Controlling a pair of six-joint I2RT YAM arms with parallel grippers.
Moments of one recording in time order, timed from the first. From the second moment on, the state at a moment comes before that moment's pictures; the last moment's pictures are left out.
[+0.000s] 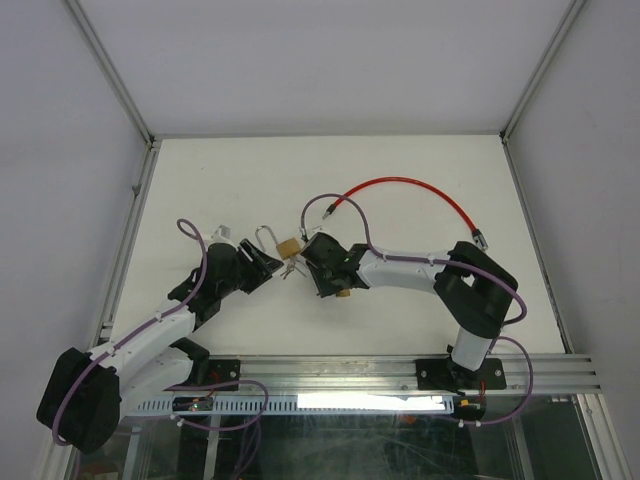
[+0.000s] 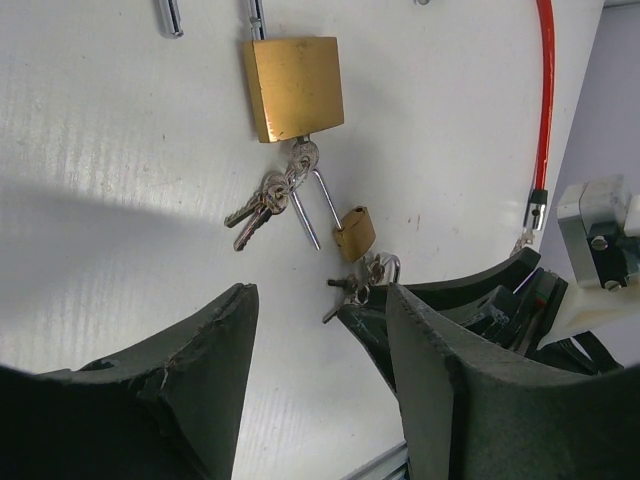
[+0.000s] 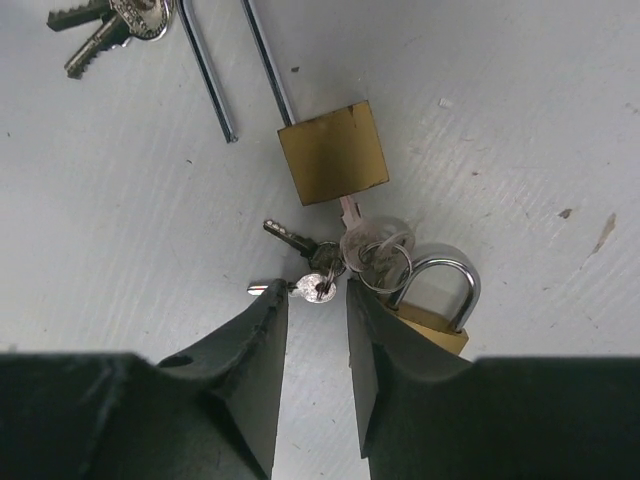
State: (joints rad) left arm -0.49 0.93 0.34 0.01 0.04 -1.10; right arm 1.02 1.75 1.06 -0.41 0.19 0.47
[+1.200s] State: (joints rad) left arm -0.49 1.10 0.30 0.29 0.30 -1.25; right arm 1.04 1.54 0.94 -0.13 0.17 0.34
